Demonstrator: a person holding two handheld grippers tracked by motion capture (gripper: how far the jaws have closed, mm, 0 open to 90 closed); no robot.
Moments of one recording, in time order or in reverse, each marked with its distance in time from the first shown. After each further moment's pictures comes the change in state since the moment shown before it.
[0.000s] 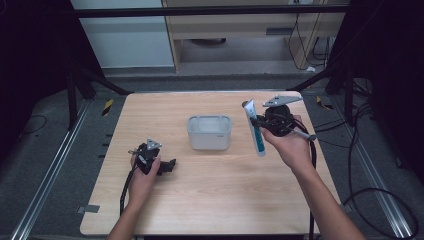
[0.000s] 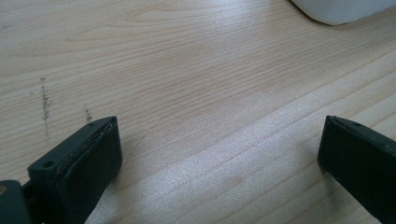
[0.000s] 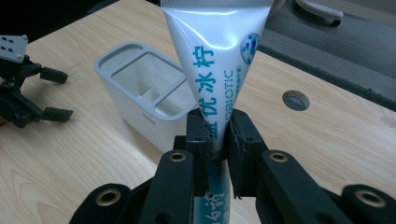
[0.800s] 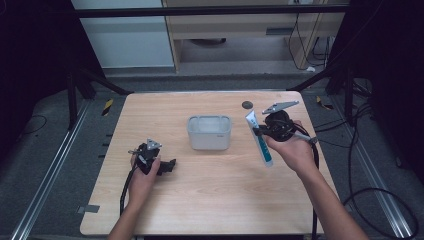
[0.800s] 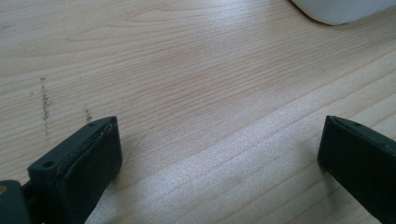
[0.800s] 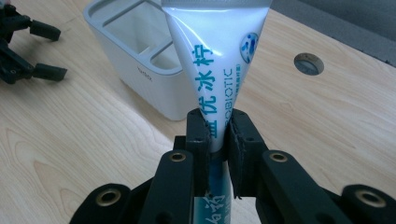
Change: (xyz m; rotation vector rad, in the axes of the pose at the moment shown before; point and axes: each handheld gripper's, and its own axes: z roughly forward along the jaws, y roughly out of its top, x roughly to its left) left arm 0.000 0.000 0.000 0.000 0.000 0.000; right arm -0.007 -0.019 0.009 0.130 0.029 -0.018
